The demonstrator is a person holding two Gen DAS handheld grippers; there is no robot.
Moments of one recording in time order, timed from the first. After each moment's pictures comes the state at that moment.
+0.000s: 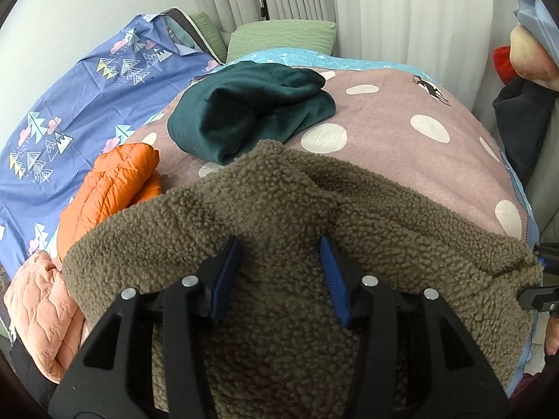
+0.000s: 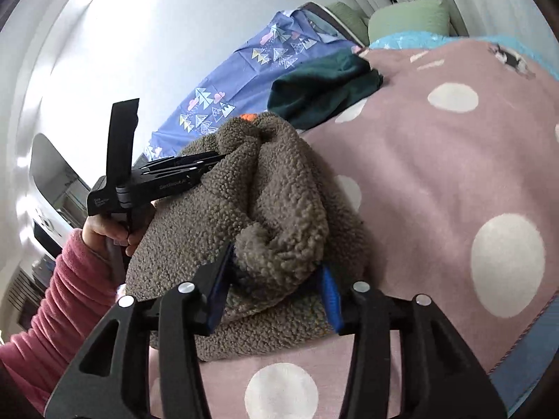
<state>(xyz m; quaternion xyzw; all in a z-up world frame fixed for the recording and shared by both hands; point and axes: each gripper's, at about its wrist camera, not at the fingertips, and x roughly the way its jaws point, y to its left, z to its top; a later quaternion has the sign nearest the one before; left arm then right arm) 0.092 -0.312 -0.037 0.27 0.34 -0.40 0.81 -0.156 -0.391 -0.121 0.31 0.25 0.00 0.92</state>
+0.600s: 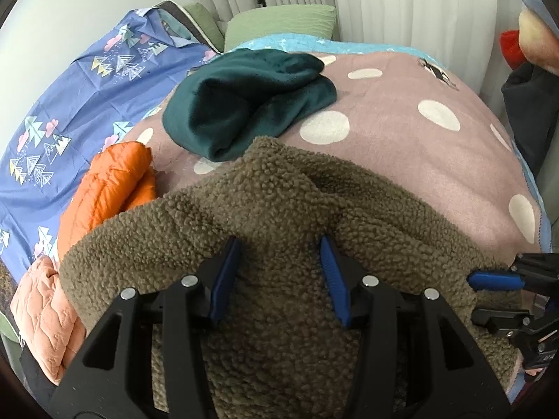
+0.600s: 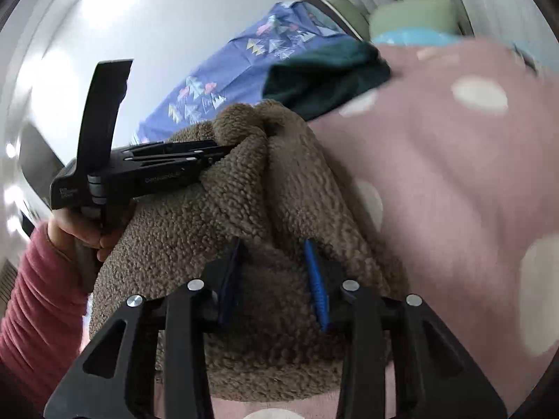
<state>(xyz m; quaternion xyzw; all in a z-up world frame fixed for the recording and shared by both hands) 0.094 -0.339 -0.053 0.30 0.35 -0.39 0.80 -0.121 -0.383 -0.146 0.31 0.28 0.00 0.91</state>
